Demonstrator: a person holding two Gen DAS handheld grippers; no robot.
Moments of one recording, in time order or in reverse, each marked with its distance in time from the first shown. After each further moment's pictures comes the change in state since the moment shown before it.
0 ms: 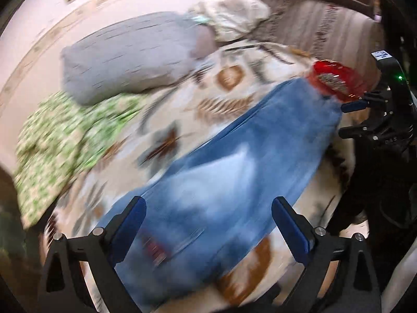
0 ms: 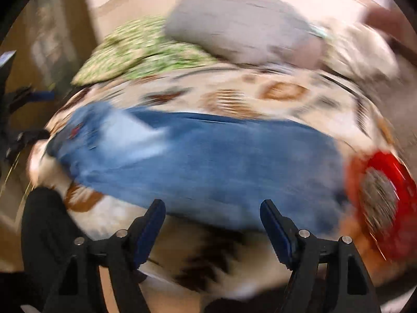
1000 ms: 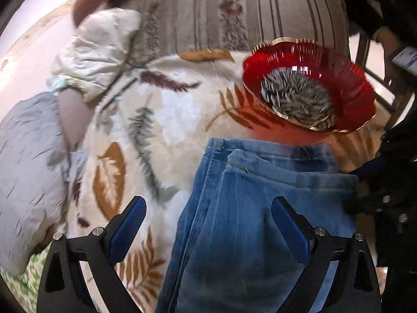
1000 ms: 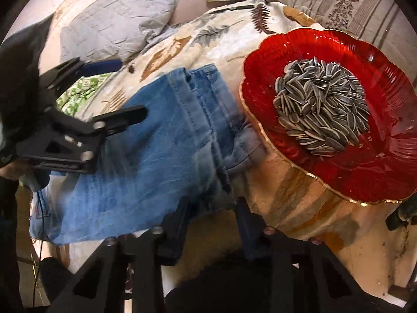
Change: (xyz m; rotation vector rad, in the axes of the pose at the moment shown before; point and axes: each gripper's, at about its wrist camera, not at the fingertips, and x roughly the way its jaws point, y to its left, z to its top) left arm 0.201 -0.176 0.198 0.534 -0.032 -0.247; right arm 0.041 -0.137 -0.035 0.530 0.125 -0.030
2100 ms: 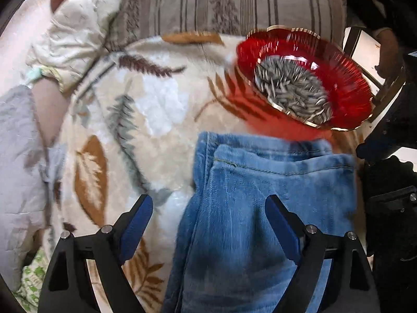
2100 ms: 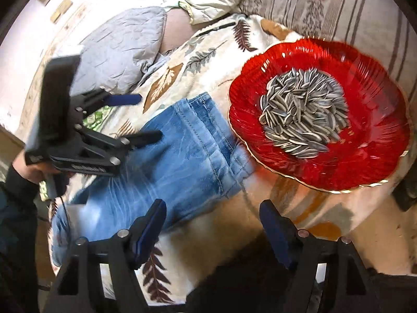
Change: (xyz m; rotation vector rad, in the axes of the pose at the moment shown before) left arm 0.018 0.018 0.011 0.006 0.106 -0.148; right arm -0.032 -0.006 -0.004 0.149 -0.104 0.064
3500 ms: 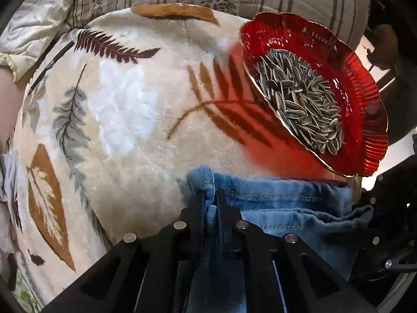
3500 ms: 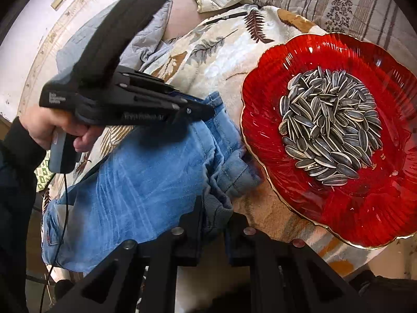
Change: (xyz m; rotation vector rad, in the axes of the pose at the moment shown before) left arm 0.054 0.015 0.055 -0.020 0.127 -0.181; right arm 0.042 0.012 0.020 -0.069 0.044 -0.009
